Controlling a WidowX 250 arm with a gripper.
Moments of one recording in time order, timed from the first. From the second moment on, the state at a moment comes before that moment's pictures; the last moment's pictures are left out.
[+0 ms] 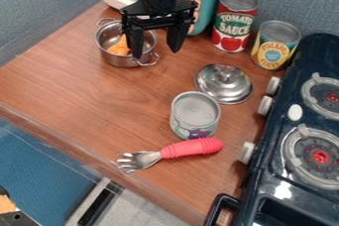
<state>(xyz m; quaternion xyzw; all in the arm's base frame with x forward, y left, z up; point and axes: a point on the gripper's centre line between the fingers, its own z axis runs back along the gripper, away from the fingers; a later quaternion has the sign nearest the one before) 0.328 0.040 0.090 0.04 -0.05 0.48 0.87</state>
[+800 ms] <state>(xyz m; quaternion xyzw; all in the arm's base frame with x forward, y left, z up) 0.319 0.041 0.083 0.03 0.00 0.46 0.89</state>
